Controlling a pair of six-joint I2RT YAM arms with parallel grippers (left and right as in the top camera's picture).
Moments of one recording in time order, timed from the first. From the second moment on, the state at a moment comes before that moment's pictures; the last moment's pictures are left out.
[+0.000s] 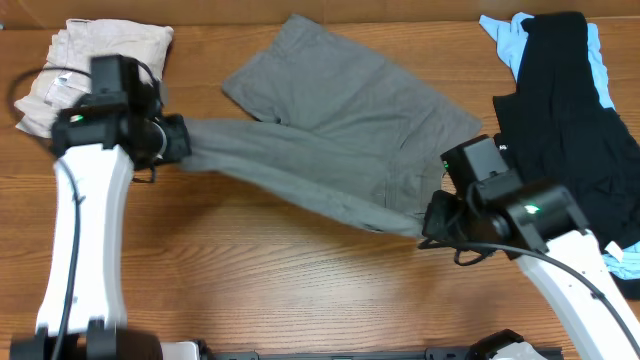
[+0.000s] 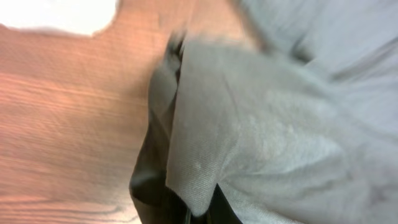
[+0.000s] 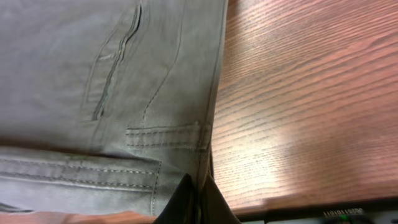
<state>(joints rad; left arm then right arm) 0.11 1.53 1.53 -1.12 0.09 -0.15 0.40 1.21 1.25 -1.37 -0.06 0.74</state>
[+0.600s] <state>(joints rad) 0.09 1.32 1.70 -1.25 0.09 -0.15 0.41 0.98 1.33 -1.52 -0.11 0.74</state>
